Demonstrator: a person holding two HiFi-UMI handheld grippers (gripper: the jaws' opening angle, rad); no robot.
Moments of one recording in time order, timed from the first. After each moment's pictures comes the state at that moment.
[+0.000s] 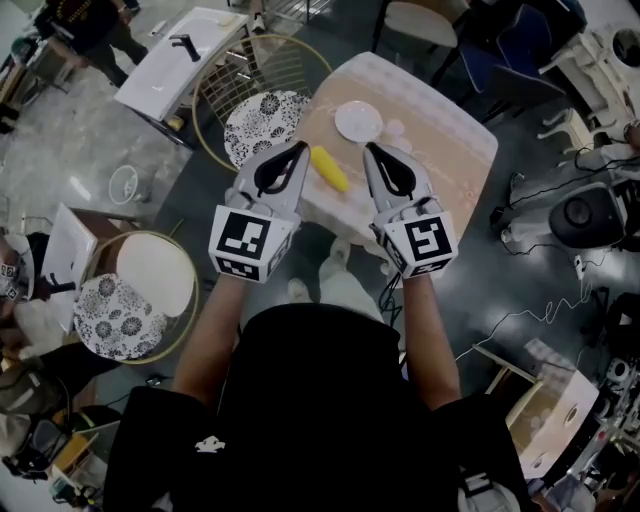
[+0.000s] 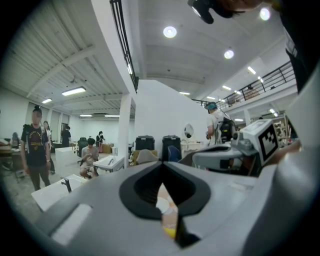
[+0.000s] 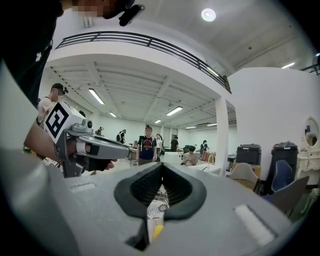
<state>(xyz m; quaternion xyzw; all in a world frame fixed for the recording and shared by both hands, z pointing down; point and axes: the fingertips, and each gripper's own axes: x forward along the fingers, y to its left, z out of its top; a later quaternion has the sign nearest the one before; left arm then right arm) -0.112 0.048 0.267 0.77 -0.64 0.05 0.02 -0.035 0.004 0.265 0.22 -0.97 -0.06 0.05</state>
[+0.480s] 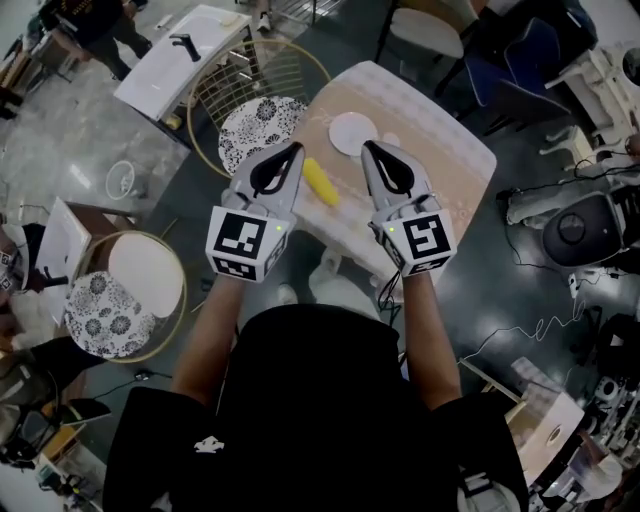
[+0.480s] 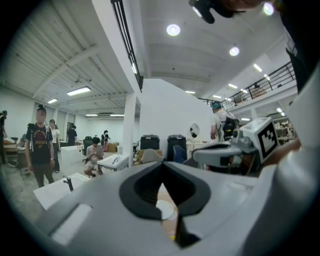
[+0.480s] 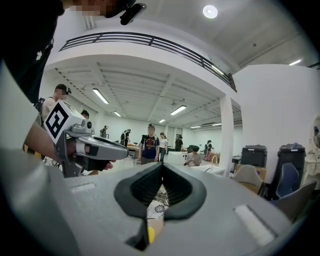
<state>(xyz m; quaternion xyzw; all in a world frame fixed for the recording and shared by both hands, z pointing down) -0.117 0.003 0.273 0.74 -0.66 0.05 0.03 -0.040 -0.048 0.263 0.19 -0.98 -0.07 0.05</state>
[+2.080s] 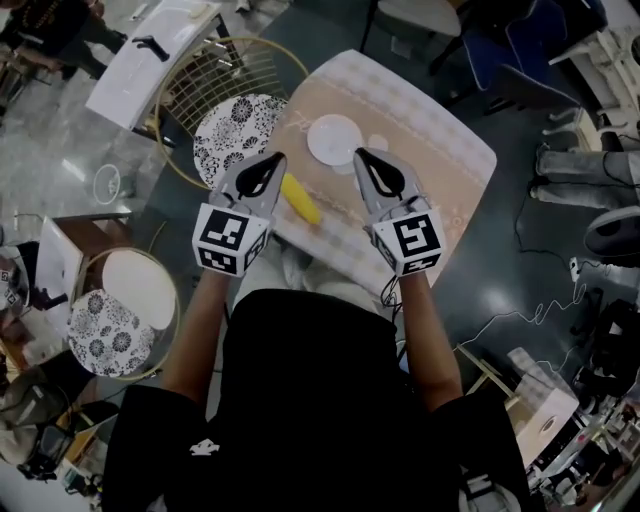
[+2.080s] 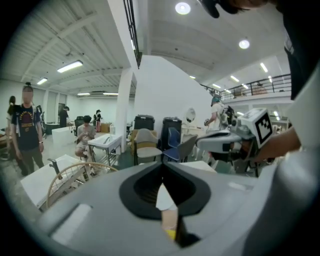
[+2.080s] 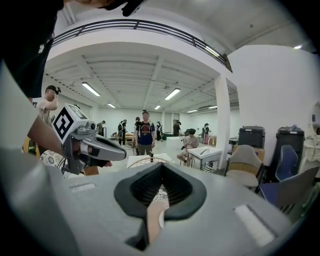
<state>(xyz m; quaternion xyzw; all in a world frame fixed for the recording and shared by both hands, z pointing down) -0.137 -0.098 0.371 0.76 -0.62 0.11 0.13 -0.040 -0.155 0.344 0.19 -0.97 -0.01 0.13</state>
